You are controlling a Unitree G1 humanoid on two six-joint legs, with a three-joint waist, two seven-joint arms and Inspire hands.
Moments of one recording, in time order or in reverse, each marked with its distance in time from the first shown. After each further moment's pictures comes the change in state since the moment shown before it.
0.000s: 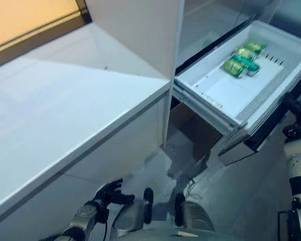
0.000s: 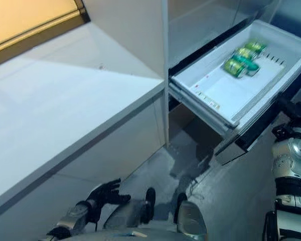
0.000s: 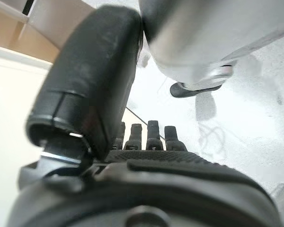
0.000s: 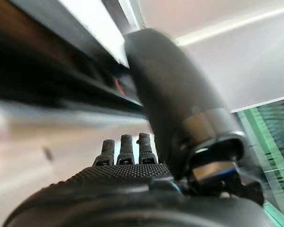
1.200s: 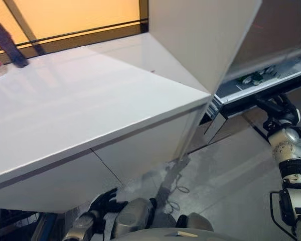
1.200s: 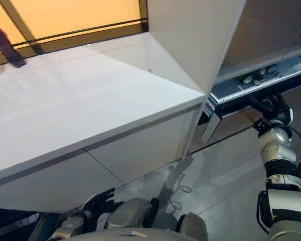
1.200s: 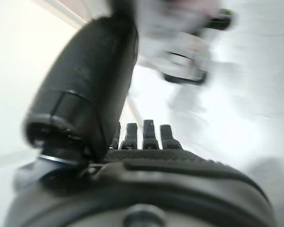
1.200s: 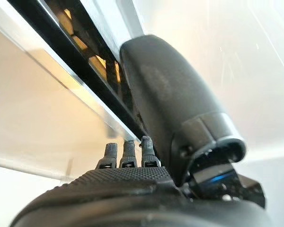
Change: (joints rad) left arm 0.152 0.034 0.033 0.084 0.009 0.042 0.026; right arm -0.203 -0.037 0.188 0.283 -0.119 0.159 0.166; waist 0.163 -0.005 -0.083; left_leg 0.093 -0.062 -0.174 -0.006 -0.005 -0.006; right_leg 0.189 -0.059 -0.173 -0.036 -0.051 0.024
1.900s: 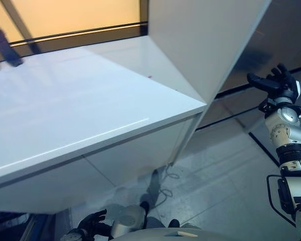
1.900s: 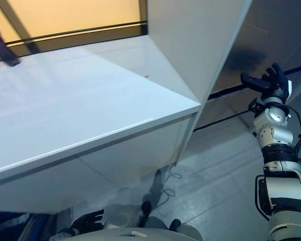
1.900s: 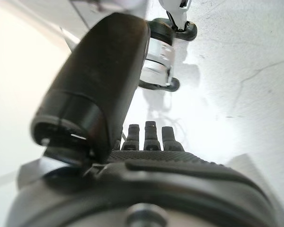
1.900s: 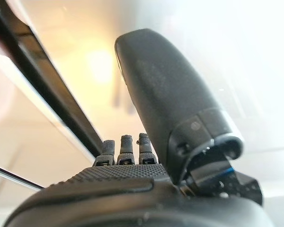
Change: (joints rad) left arm -0.003 0.018 -0.013 0.024 0.041 -0.007 -0.035; right arm -0.093 -0.010 0.069 -0.177 -0.139 -0.021 -0.053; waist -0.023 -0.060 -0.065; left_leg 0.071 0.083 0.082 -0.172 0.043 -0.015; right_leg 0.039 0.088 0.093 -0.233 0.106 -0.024
